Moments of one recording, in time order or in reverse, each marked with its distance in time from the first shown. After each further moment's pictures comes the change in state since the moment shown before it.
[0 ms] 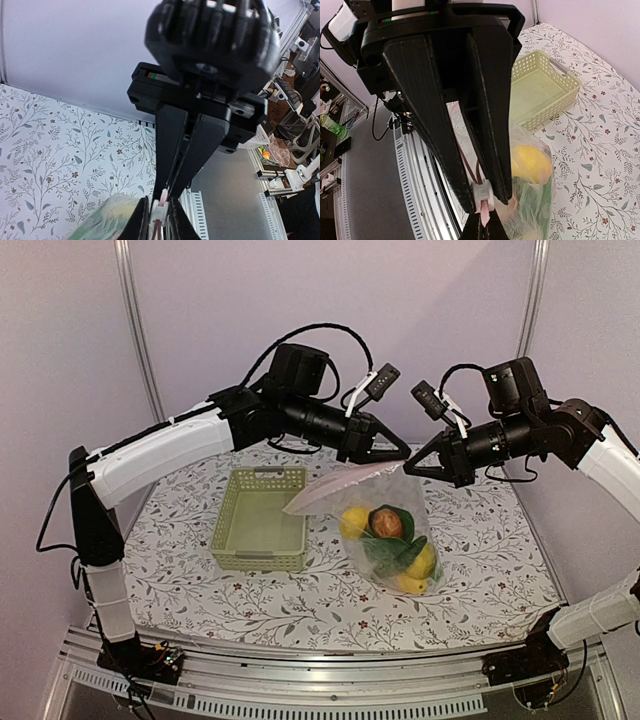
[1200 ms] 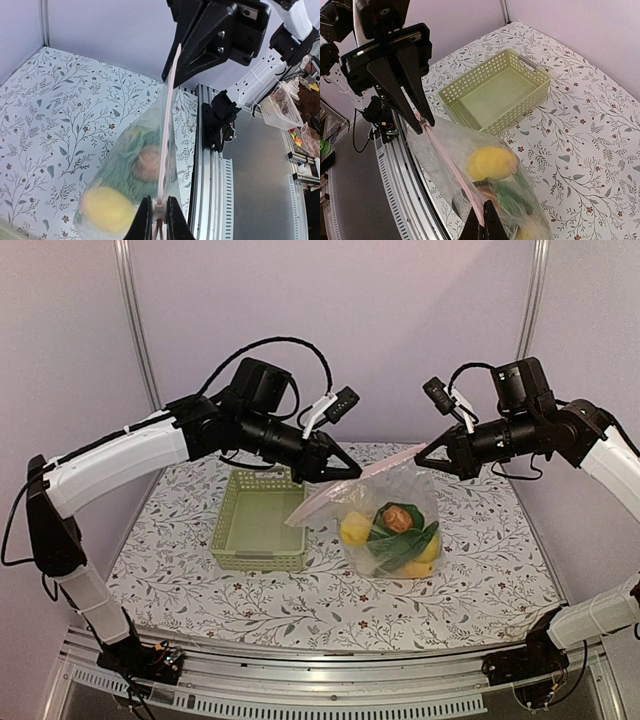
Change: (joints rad) left arm 0.052 -0.224 -0.275 -0.142 -0.166 0.151; right arm -0.086 -0.016 -0.015 0.000 0.087 0.015
